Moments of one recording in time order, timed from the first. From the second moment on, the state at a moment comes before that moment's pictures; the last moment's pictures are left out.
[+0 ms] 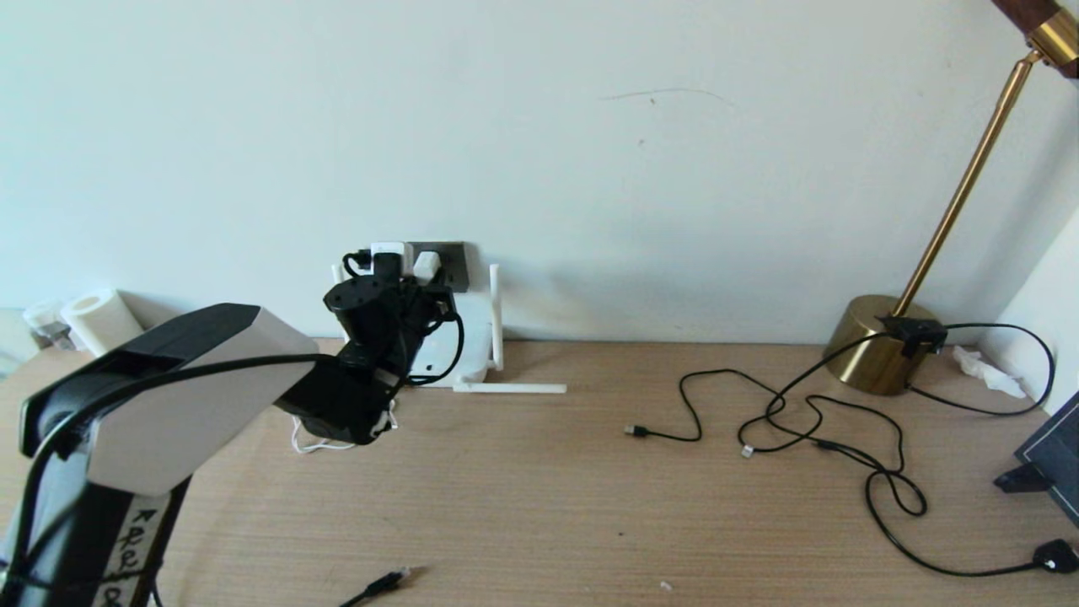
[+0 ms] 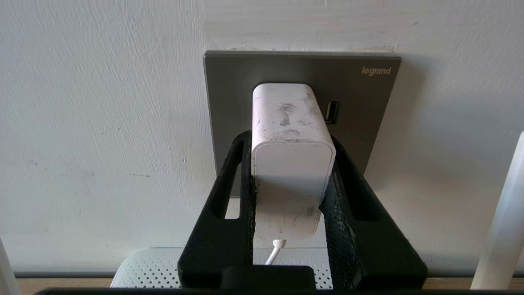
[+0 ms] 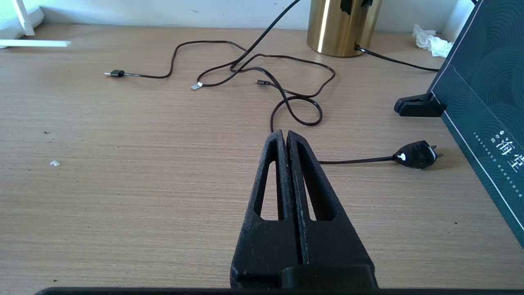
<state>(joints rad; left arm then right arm) -0.27 2.41 -1.38 -1.30 0.19 0.08 0.00 0.00 0.00 -0.01 0.00 0.01</state>
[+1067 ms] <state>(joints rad) -0.27 2.43 -1.39 -1.30 0.19 0.08 0.00 0.00 0.00 -0.01 0.00 0.01</state>
